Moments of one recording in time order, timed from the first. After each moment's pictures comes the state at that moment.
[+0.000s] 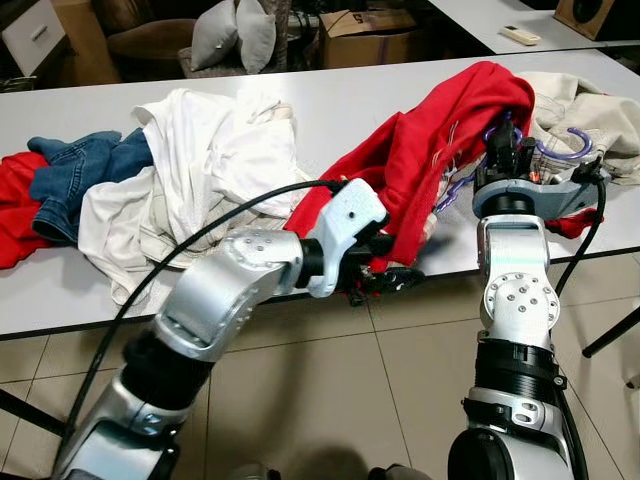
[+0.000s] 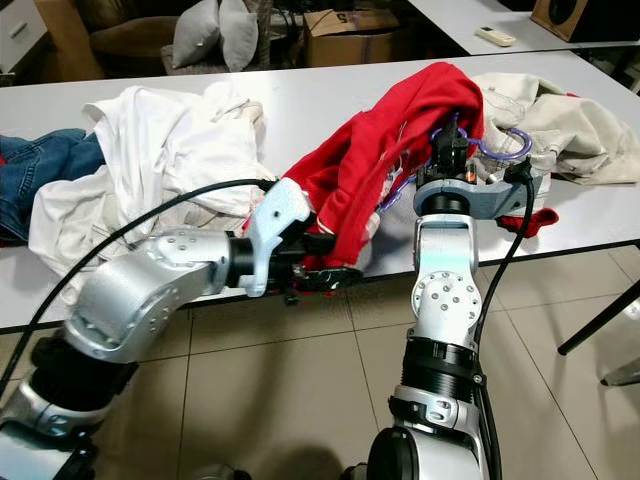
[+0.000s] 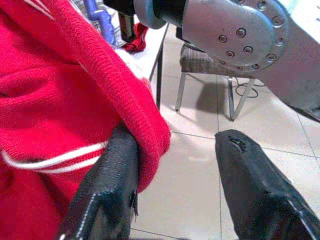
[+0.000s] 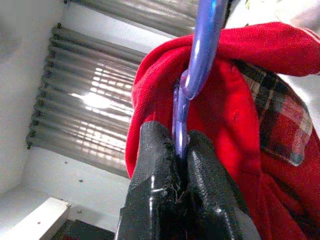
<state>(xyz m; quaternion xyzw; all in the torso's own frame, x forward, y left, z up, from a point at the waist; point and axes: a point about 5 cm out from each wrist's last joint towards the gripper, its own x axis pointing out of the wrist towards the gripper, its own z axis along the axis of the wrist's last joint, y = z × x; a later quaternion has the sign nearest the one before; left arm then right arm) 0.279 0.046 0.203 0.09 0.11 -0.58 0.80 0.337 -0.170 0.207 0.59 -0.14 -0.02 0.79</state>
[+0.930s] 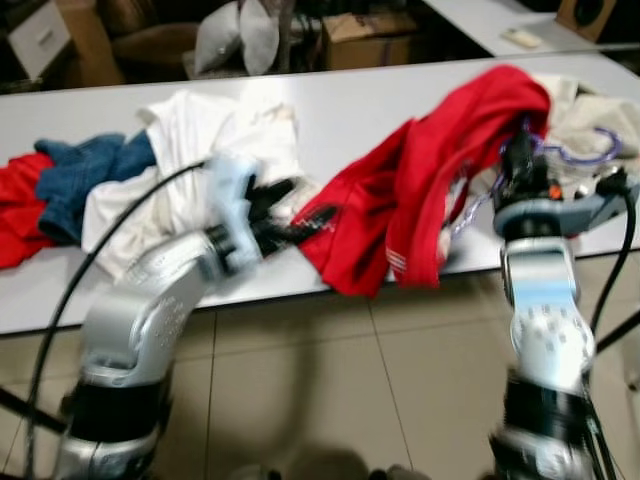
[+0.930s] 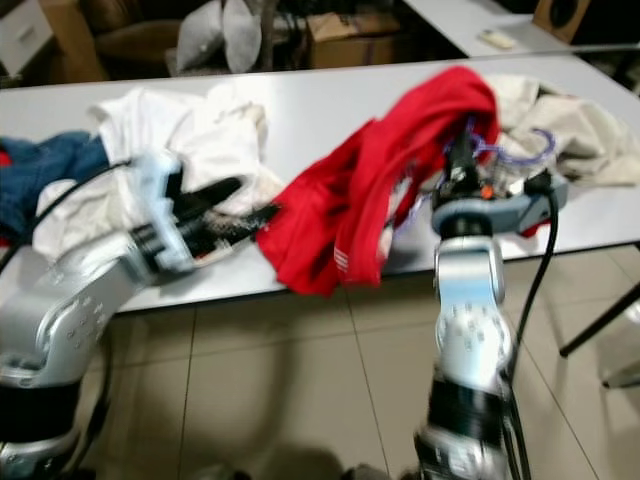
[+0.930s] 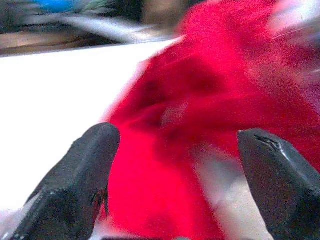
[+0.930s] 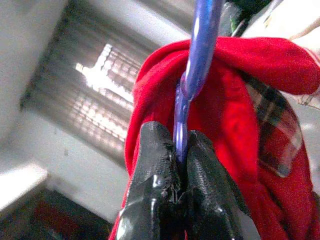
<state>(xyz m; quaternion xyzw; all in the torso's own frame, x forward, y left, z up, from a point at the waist) 0.290 0.151 0.183 -0.03 0.05 -0.29 0.95 0.291 -0.181 0.204 0.47 -0.13 0.03 0.87</state>
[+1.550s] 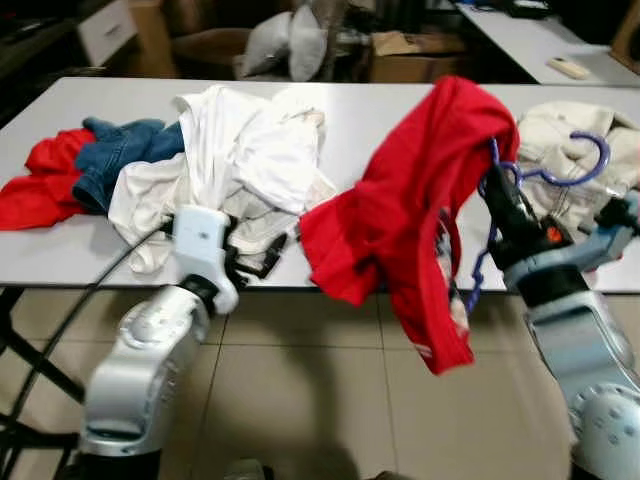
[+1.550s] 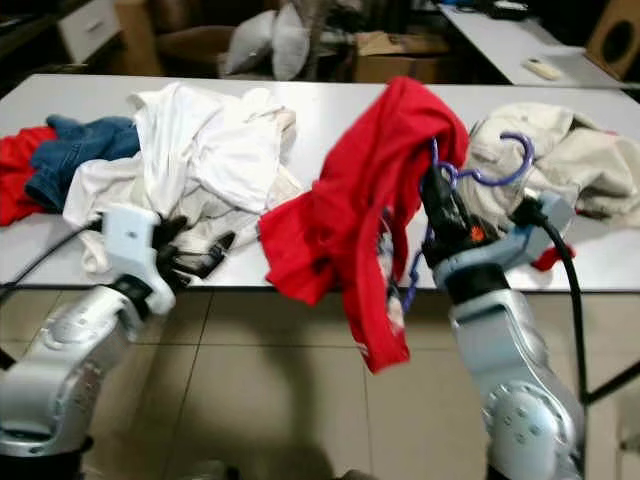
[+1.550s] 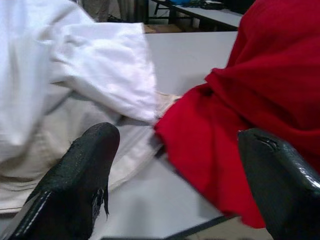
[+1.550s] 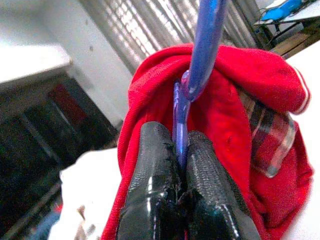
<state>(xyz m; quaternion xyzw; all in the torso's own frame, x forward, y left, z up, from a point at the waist) 0.265 0.144 0.159 0.00 0.06 -0.19 0.98 0.240 -0.181 0.204 0.32 -0.06 0.09 0.94</state>
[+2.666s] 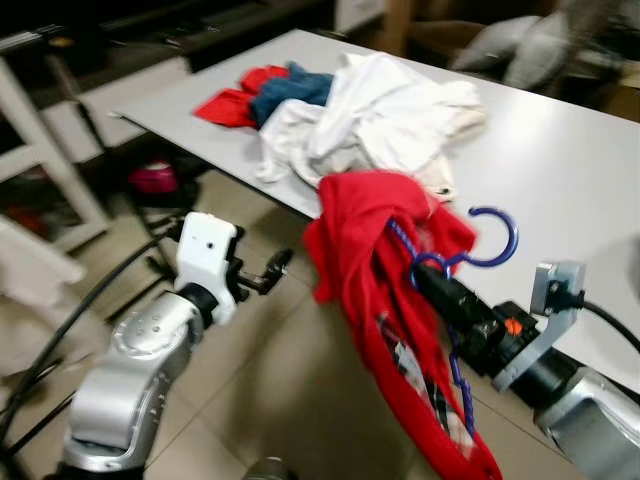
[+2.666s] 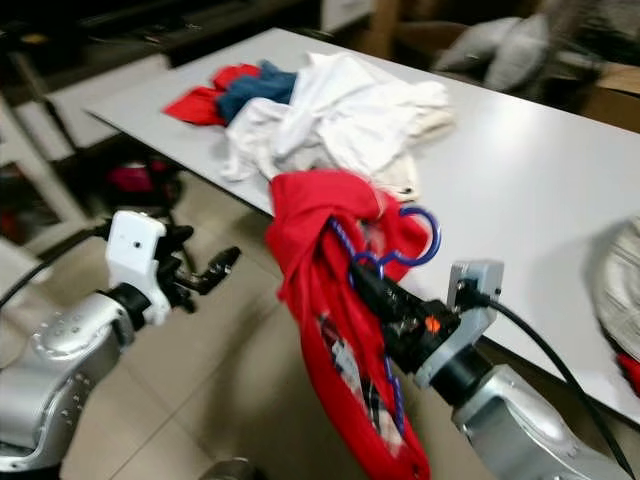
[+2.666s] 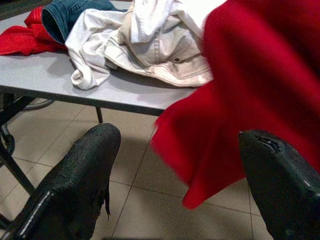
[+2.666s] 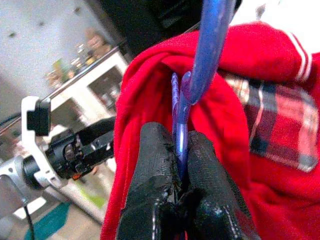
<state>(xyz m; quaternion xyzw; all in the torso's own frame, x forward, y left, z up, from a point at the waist) 0.253 0.143 0.159 0.02 0.08 -0.23 0.97 0.181 -0.155 0.177 0.25 0.09 0.29 0.92</state>
